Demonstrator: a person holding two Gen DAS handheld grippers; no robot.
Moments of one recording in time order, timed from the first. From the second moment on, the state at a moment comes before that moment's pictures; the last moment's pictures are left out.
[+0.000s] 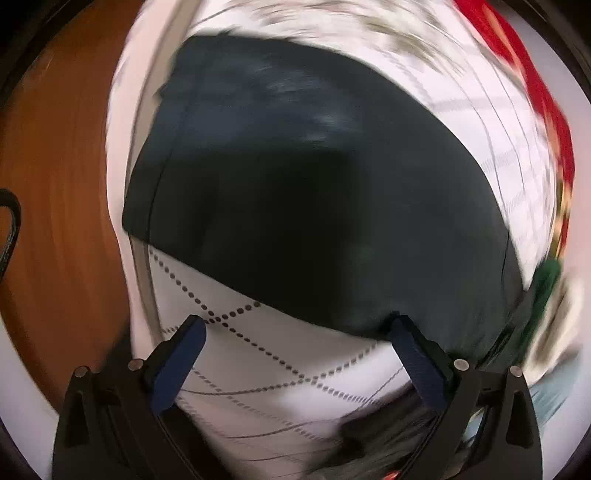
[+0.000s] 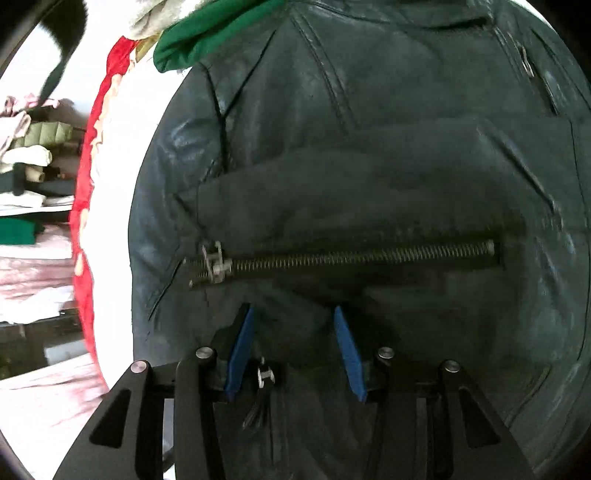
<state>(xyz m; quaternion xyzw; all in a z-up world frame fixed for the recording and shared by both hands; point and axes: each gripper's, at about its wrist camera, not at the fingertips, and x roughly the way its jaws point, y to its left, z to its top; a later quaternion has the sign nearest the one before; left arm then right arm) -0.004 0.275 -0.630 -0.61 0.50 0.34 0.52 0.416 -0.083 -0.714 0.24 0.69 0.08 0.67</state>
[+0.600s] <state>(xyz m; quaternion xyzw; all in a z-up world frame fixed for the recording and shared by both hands) 0.046 0.336 -0.592 -0.57 0.32 0.36 0.67 0.396 -0.095 -0.692 0.19 0.70 0.10 0.68</state>
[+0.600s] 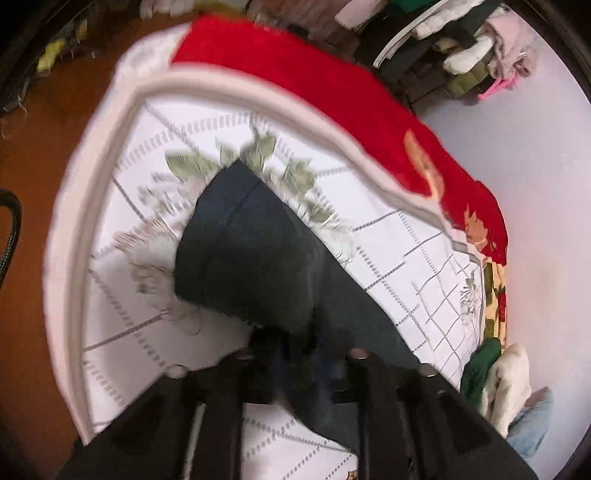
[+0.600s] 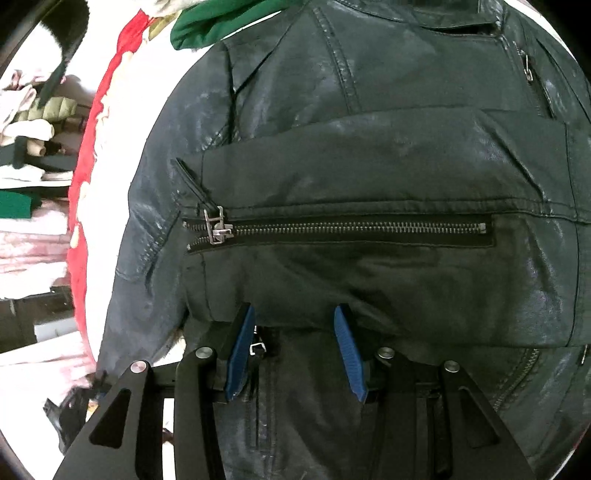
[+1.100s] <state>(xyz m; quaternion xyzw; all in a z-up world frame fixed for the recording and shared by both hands) 0.125 0.331 -0.526 -0.40 0.33 0.38 0.77 0.414 -0.104 -0.671 0.21 0.66 0.07 0.72</state>
